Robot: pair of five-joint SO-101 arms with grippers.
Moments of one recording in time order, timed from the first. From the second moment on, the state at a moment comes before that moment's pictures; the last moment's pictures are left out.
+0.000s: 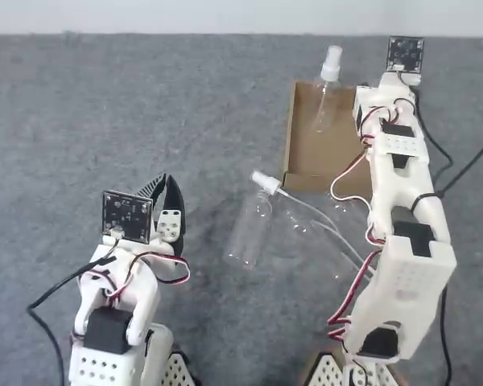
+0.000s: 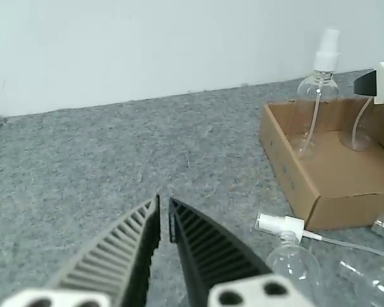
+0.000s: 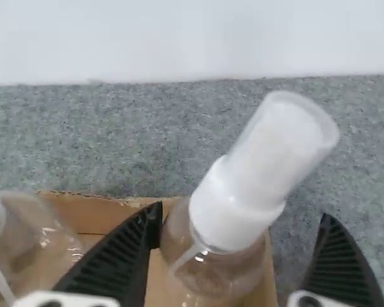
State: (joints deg) left arm 4.6 -95.4 80.7 48.5 3.1; right arm 4.2 26.8 0.0 12.4 2.2
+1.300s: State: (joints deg) left arm 4.0 -95.4 80.7 48.5 3.1; right arm -6.3 -26.8 -0.5 99.2 15.9
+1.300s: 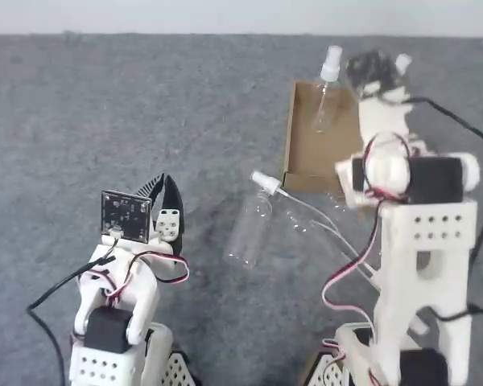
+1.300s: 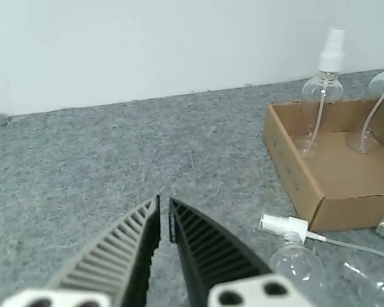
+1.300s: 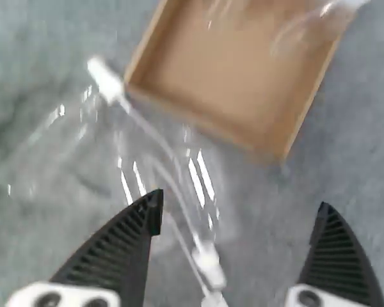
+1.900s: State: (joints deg) left arm 4.0 -95.4 80.7 48.5 3.1; right arm -0.9 -46.2 49.6 78.5 30.5
